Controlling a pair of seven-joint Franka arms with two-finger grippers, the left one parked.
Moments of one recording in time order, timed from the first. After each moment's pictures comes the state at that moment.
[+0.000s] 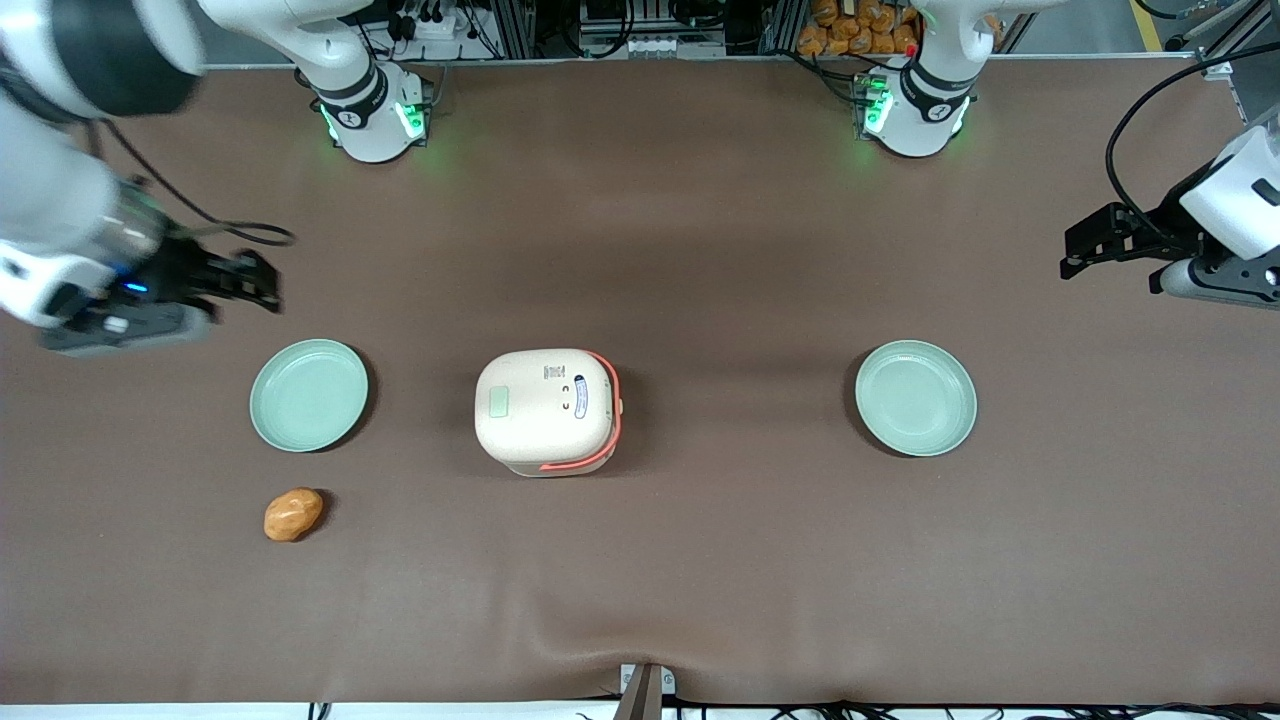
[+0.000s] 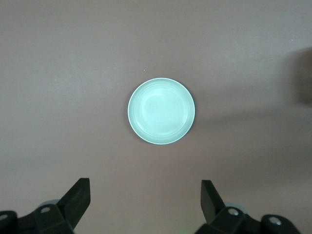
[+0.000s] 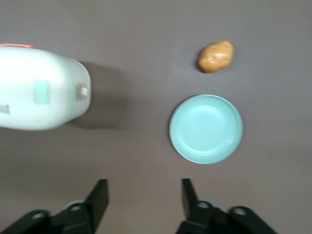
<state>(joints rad) 0.30 0.13 -0.10 -1.57 0.04 1.64 0.05</state>
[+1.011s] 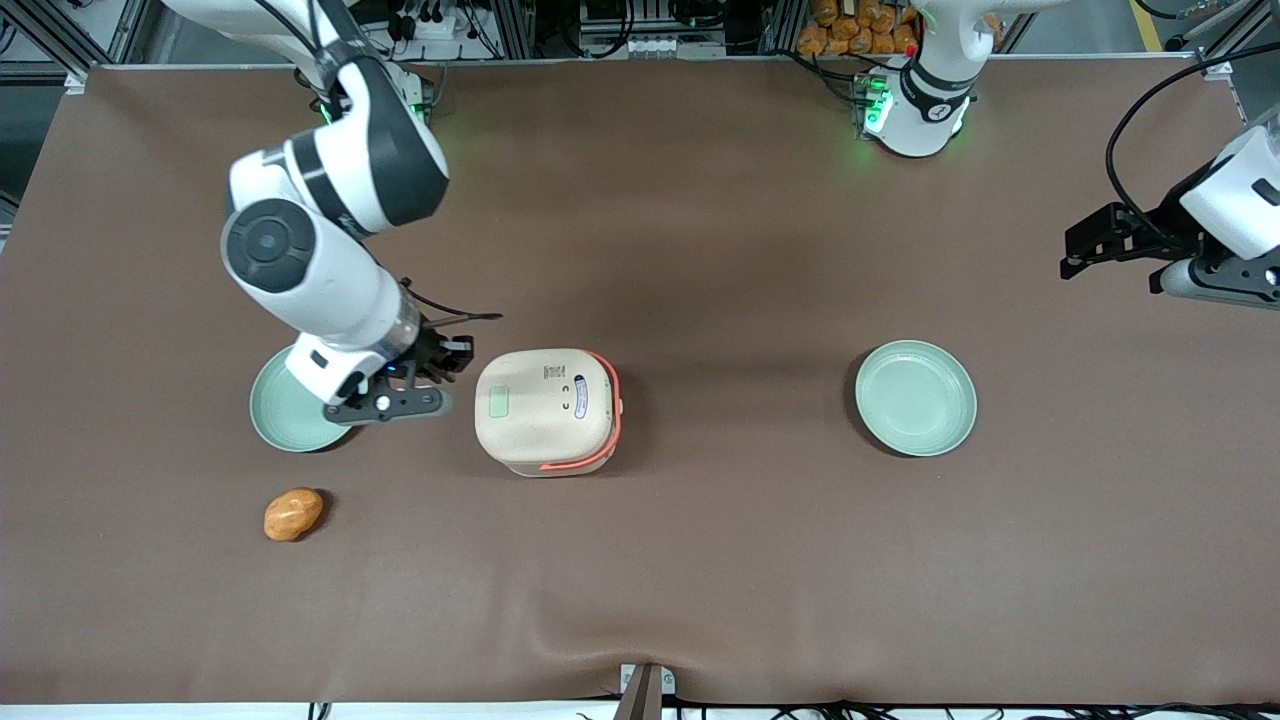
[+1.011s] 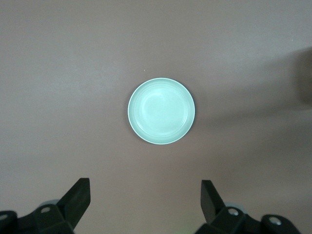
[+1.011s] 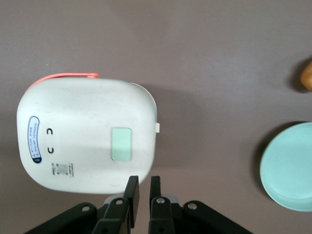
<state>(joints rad) 0.50 0.40 -0.10 -1.50 0.10 1.88 0.27</state>
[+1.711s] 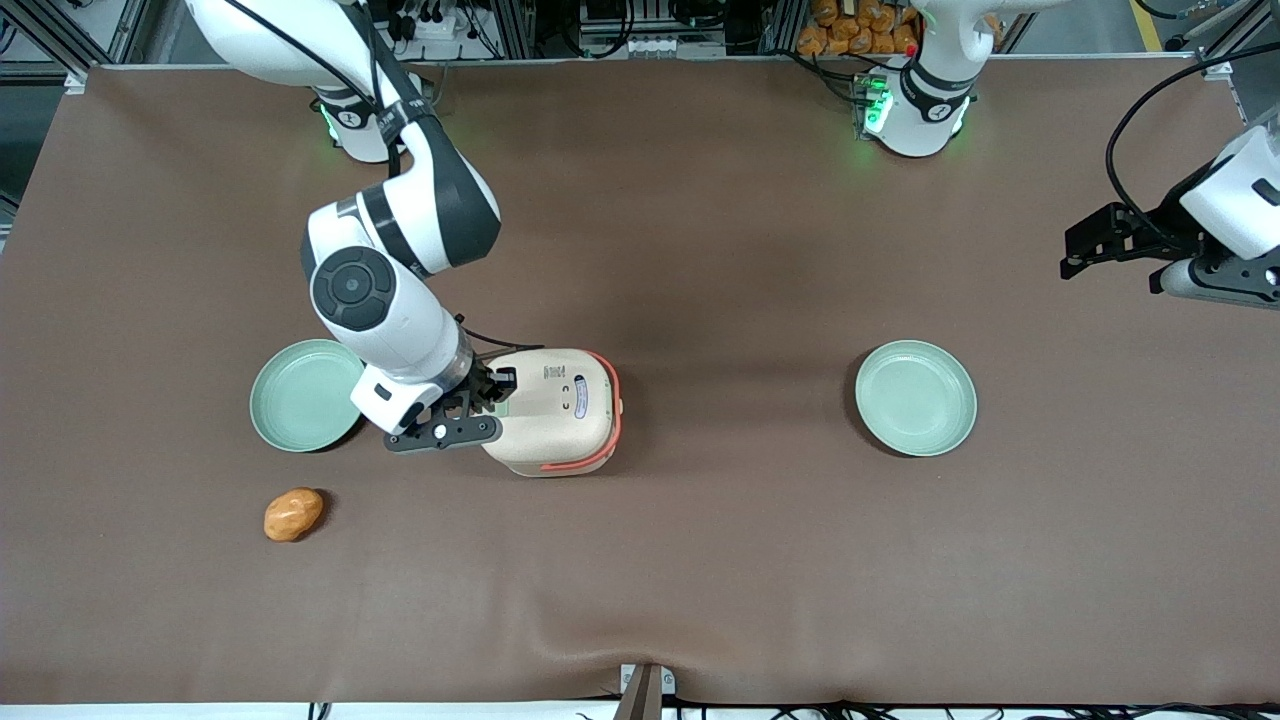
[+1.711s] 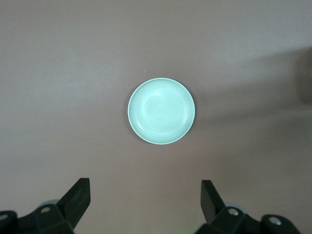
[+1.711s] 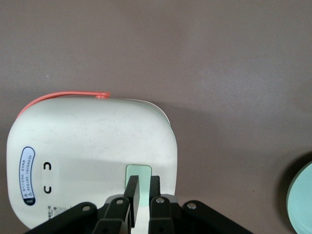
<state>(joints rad) 0.53 0.50 -0.10 -1.48 0.09 1.99 0.27</state>
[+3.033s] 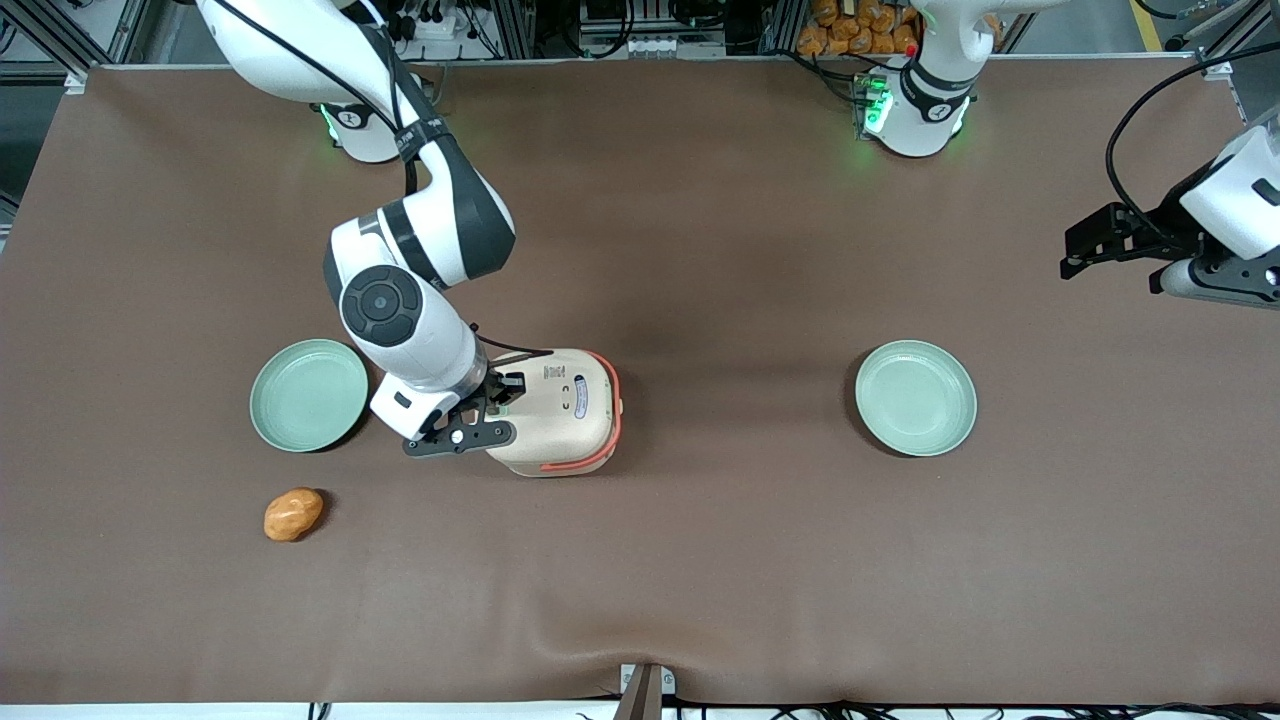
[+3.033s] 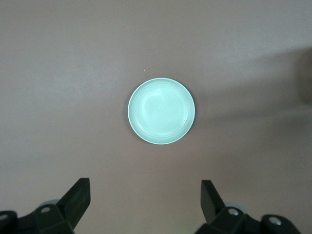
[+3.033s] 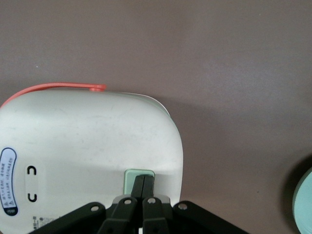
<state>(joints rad) 0.54 0.53 -0.10 -1.48 0.09 1.99 0.27</state>
